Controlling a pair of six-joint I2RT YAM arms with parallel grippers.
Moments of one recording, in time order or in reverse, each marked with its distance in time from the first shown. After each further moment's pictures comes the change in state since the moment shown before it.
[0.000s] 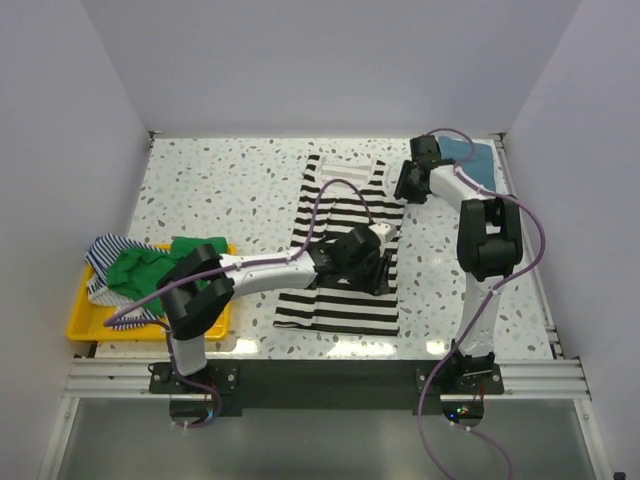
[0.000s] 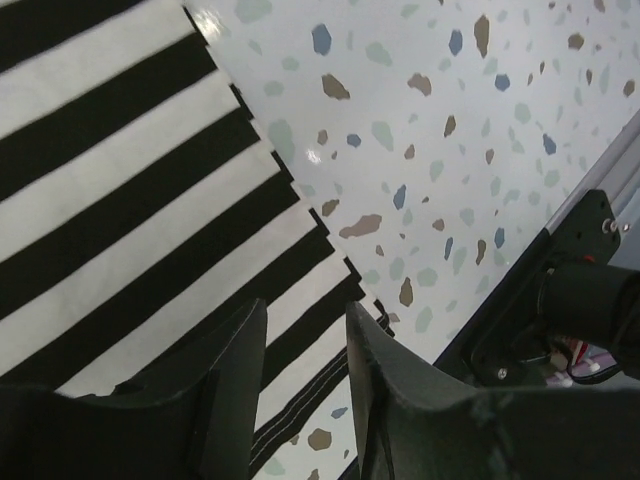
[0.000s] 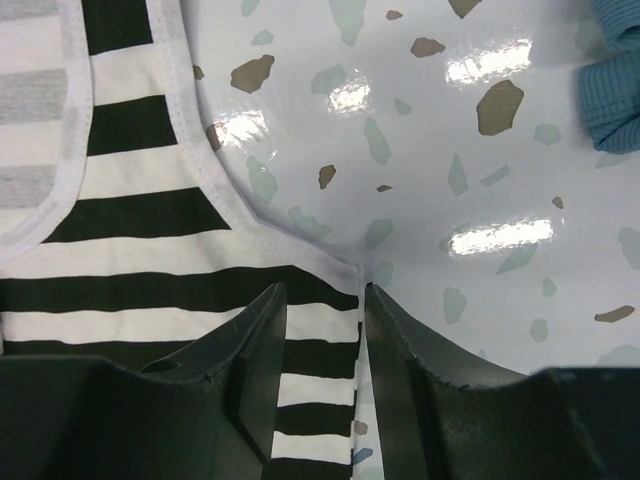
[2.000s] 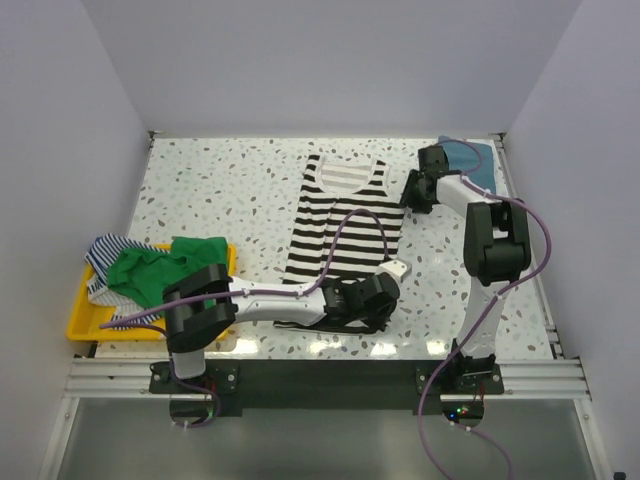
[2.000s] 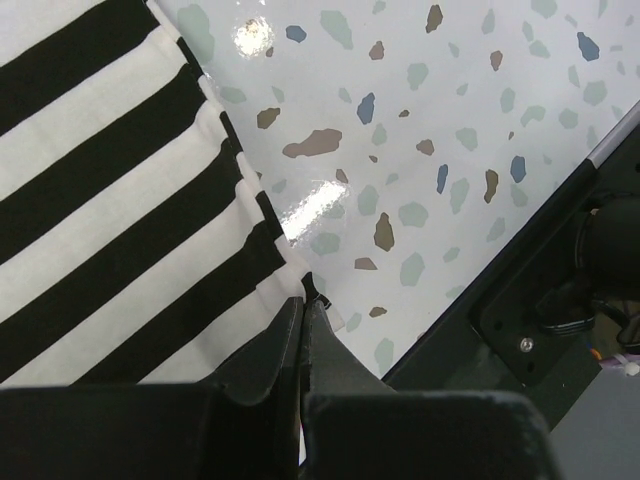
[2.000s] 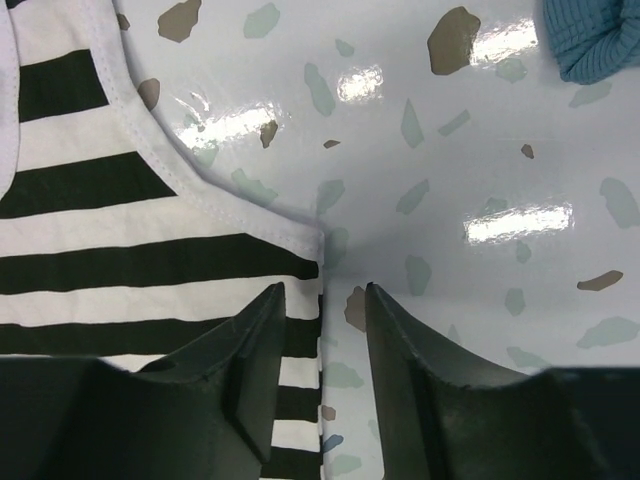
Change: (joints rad) left arm -0.255 0.004 -0.055 -0.004 -0.266 -0.029; right arm -0.037 -0.060 -0.152 0.080 -0.030 0.013
